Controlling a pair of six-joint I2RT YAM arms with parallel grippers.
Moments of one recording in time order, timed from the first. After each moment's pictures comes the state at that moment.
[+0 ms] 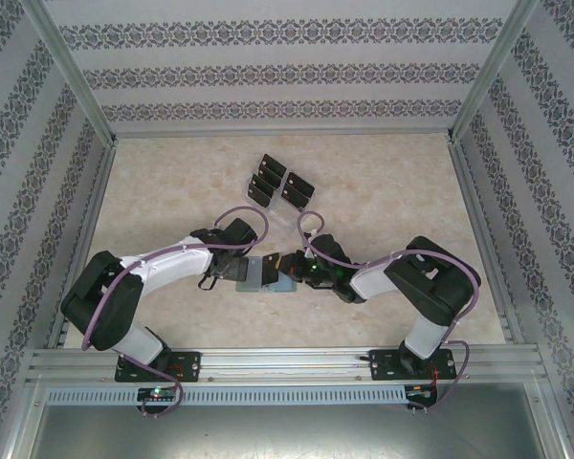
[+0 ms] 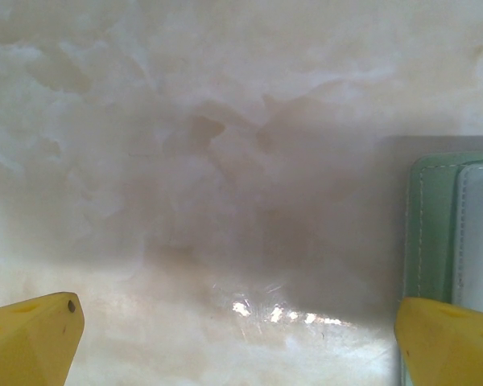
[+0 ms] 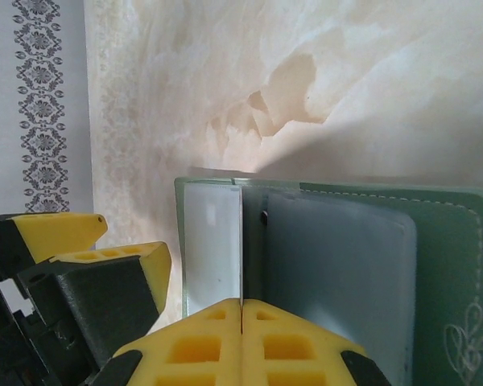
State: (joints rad) left arm -0.62 1.53 0.86 -0.73 -0.34 -0.55; right arm 0.76 1.73 0.51 0.68 -0.33 1.18
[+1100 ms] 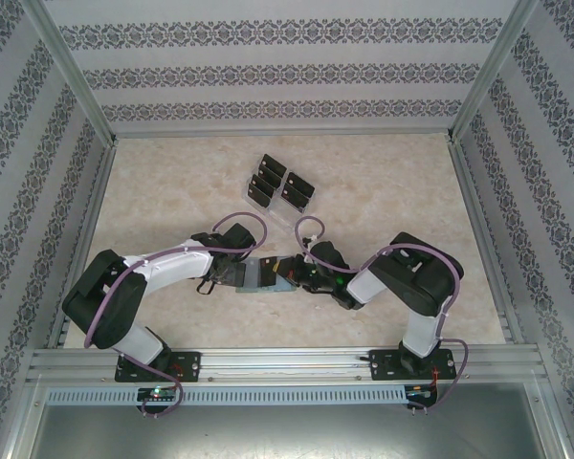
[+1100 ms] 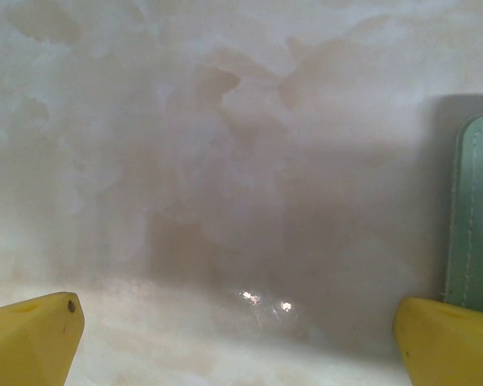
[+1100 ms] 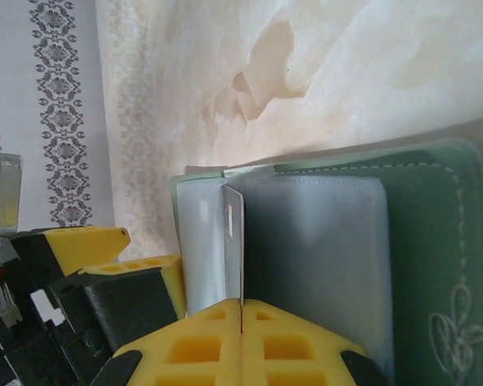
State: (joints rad) left arm -0.62 1.54 0.81 -0.72 -0.33 -0.57; right arm 0.78 1.83 0.47 0.89 -0.33 1.28
